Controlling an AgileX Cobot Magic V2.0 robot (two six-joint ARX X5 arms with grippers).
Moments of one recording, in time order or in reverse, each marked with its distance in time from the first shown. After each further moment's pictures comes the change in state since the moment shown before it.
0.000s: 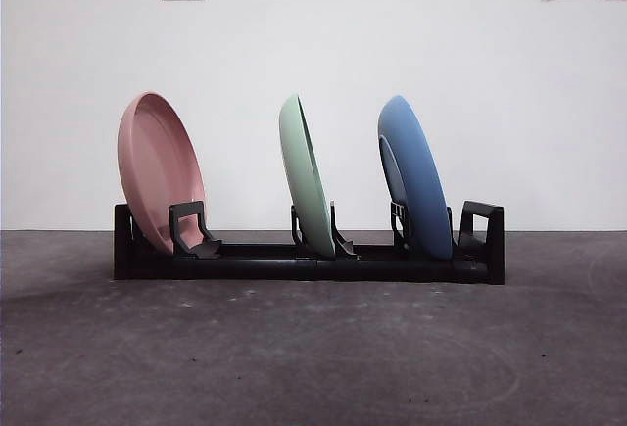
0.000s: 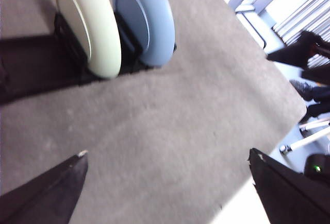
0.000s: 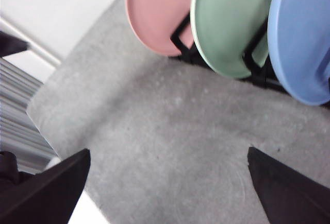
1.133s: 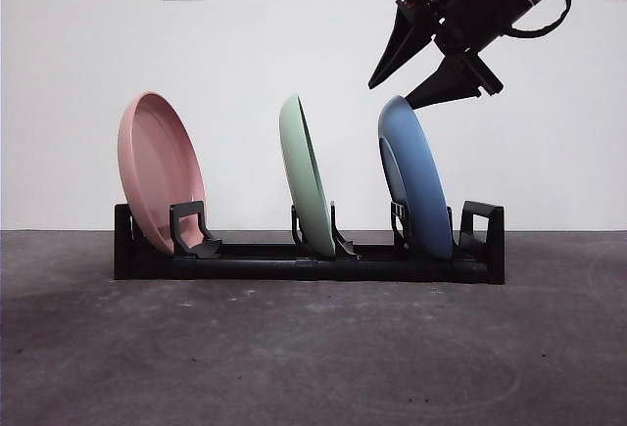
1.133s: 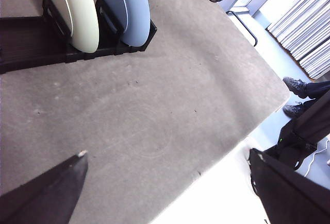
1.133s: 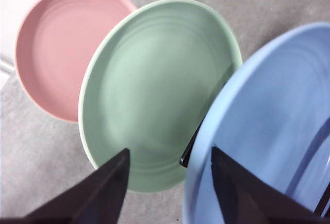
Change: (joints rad) left arm 0.000 -0.285 0.000 -0.237 0.003 -0.003; right arm 0.045 0.776 0.487 0.230 0.080 0.021
